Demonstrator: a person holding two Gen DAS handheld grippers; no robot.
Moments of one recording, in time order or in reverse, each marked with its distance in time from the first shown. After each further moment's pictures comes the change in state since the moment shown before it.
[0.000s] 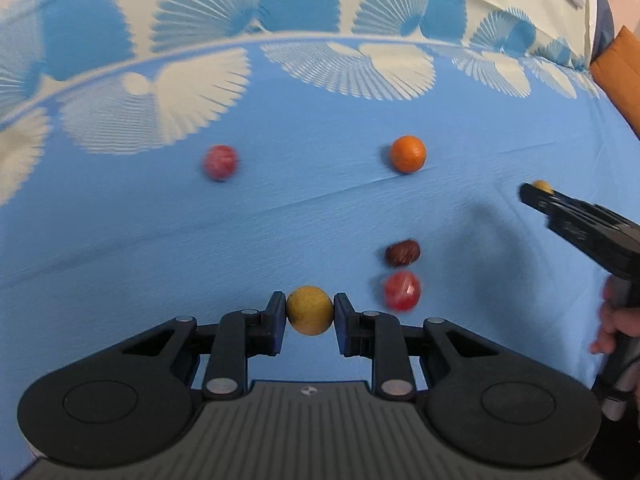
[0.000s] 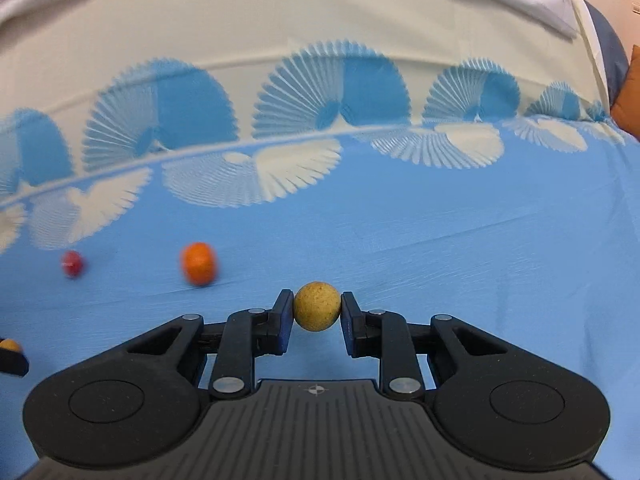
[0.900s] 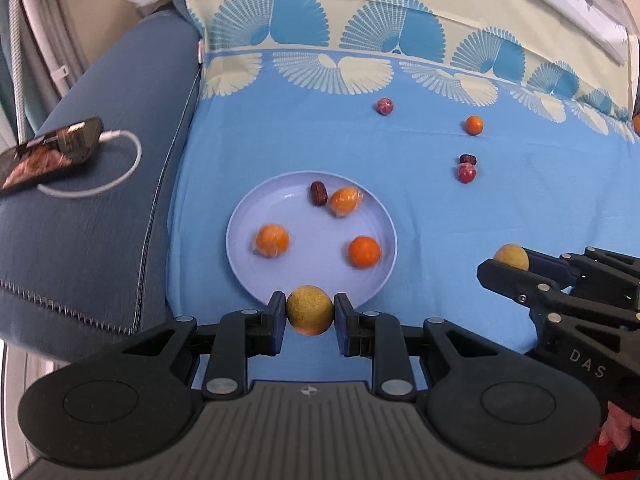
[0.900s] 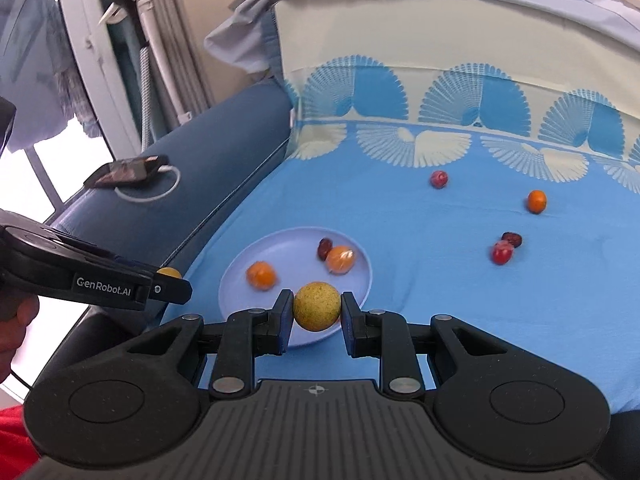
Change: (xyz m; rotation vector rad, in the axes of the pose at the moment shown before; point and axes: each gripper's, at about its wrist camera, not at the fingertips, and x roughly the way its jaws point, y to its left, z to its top) left arm -0.231 0.062 -0.222 -0.226 -0.079 0.190; right arm -0.269 0.183 -0.084 -0.289 0.110 0.537
